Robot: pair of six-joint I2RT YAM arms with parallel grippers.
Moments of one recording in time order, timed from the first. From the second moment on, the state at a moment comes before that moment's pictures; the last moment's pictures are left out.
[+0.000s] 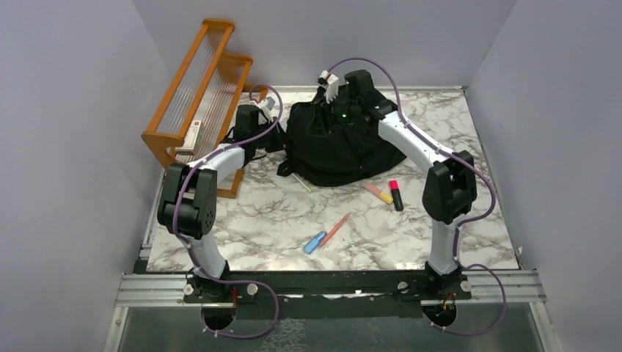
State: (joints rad) left arm -0.22 1.77 1.12 0.09 0.51 -0.50; right arm 0.50 1.99 1.79 -0.39 -0.61 0.01
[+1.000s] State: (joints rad) left arm -0.28 1.77 1.10 0.10 0.51 -0.50; right arm 0.39 1.53 1.03 -0.23 0.08 0.47
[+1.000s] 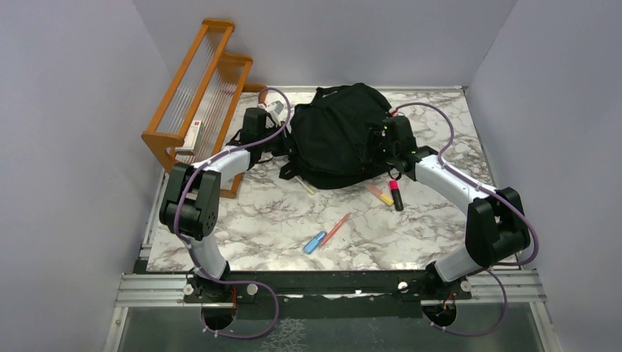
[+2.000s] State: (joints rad) left arm -0.30 1.51 1.12 -0.06 0.21 -0.41; right arm 0.36 1.51 0.99 -0.15 0.02 0.56
